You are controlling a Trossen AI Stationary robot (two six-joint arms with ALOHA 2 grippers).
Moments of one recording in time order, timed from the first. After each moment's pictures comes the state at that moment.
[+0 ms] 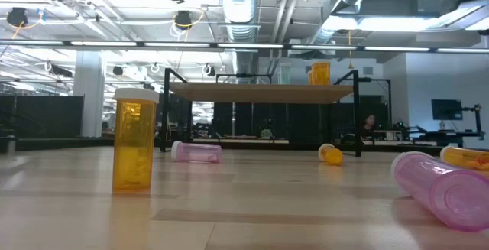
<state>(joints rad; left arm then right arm) -0.45 1.46 0.66 0.89 -0.42 -0.05 0.46 1.72 0.97 0.75 0.57 0.04</state>
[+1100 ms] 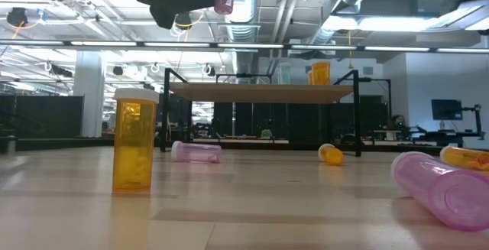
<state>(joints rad) -0.42 1.42 0.66 0.58 -0.55 -0.08 0.36 1.46 1.06 0.10 0.52 0.24</state>
